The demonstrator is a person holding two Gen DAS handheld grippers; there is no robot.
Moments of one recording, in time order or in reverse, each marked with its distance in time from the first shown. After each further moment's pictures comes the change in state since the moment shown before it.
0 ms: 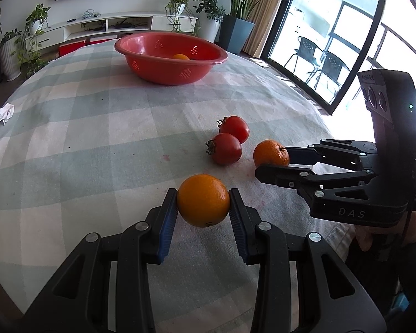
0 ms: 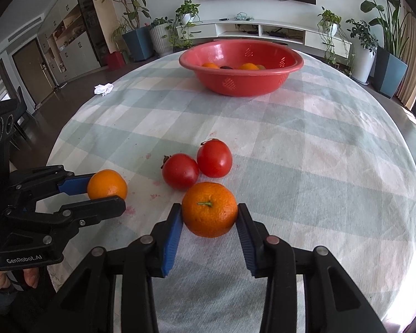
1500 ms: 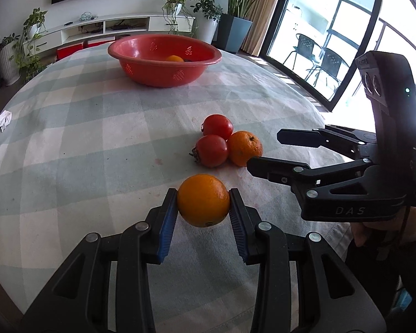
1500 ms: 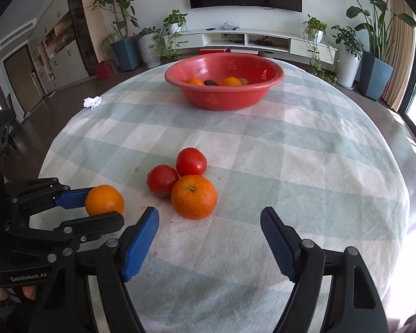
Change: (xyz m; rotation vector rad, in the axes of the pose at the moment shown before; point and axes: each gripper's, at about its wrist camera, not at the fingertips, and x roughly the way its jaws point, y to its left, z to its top) left arm -0.001 -0.008 0.004 0.021 0.005 0.005; right arm -0.005 -0.003 0.010 0.004 -0.036 -0.071
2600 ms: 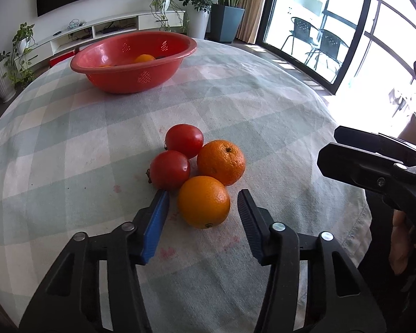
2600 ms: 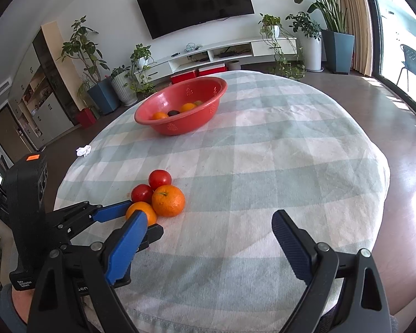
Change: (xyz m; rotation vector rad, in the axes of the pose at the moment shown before) left arm 0.046 -0.039 0.025 0.093 0.054 0.038; right arm -0.056 -0.045 -0.028 0.282 -0.132 -0.003
